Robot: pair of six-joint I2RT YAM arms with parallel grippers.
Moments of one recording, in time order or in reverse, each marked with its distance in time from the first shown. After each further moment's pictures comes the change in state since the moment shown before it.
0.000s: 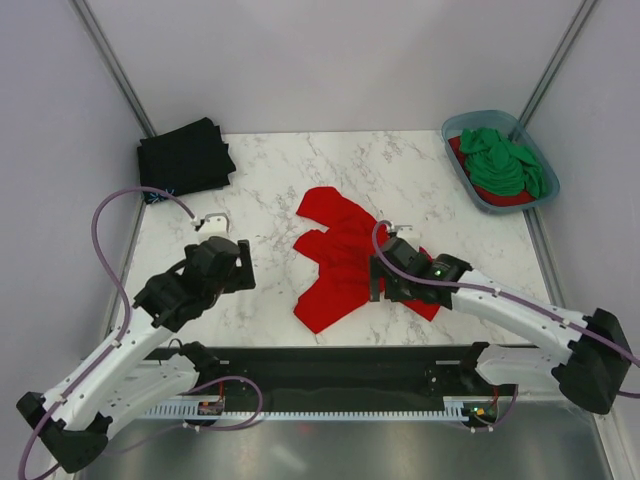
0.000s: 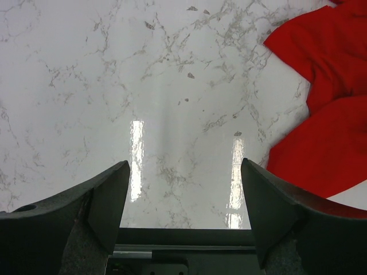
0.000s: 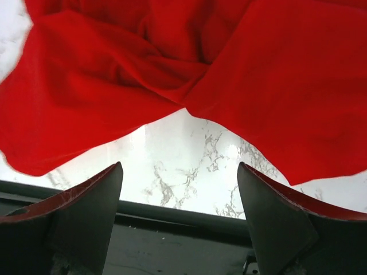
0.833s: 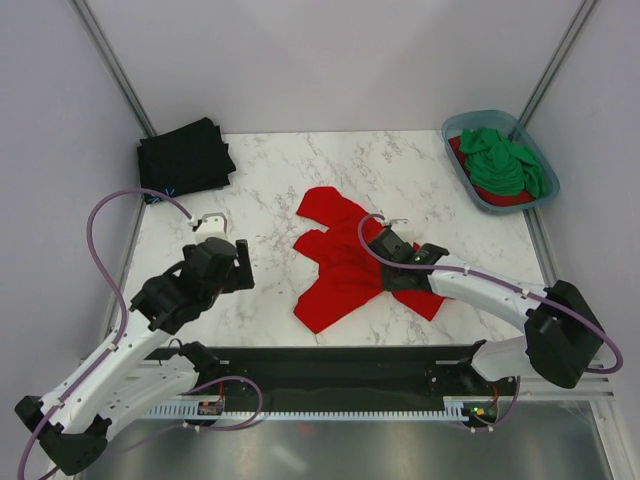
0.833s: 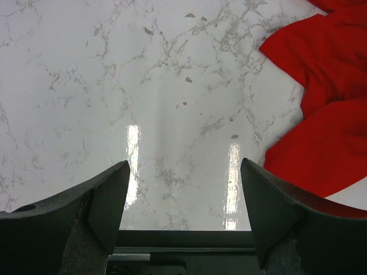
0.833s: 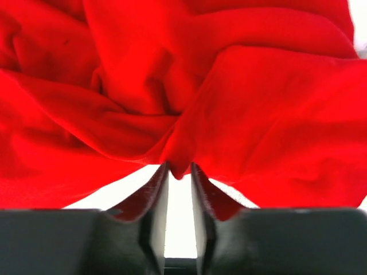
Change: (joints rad) left arm 0.000 -0.035 0.000 0.005 -0.004 0.000; right arm -0.071 0.238 -0.009 0.140 0.067 -0.055
